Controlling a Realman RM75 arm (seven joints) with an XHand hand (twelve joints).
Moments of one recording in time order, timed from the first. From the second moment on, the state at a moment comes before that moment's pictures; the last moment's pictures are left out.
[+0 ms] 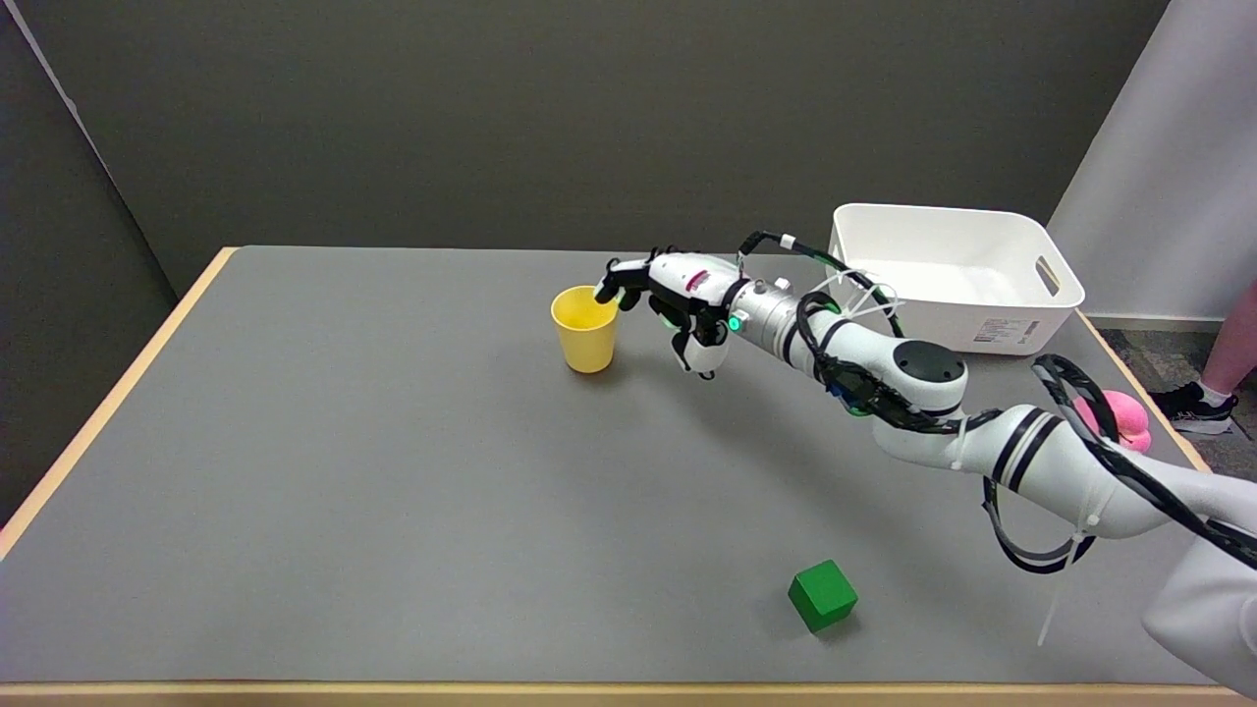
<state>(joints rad) 0.56 -0.95 -2.28 1.24 -0.72 -0.02 1.88</state>
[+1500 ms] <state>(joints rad) 0.57 -0.97 -2.34 1.19 -0.68 -0.05 1.85</state>
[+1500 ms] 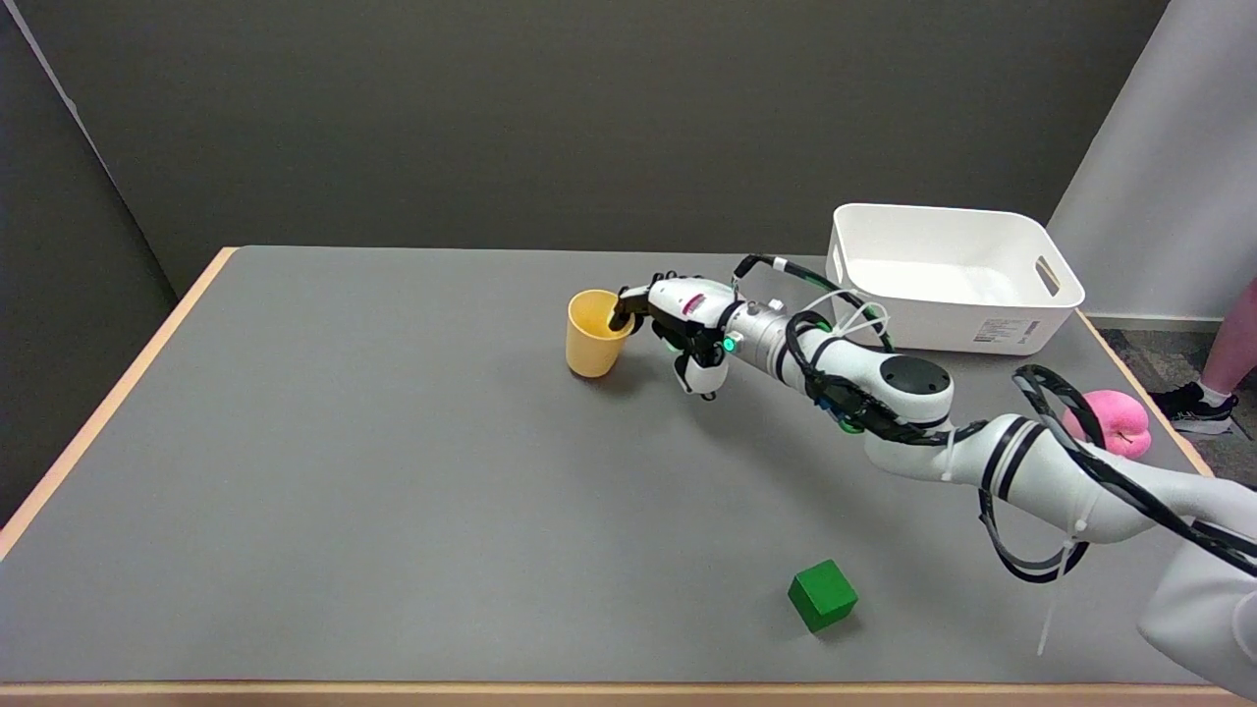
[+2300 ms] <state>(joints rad) 0.57 -0.97 -2.34 1.22 -0.68 -0.05 1.79</state>
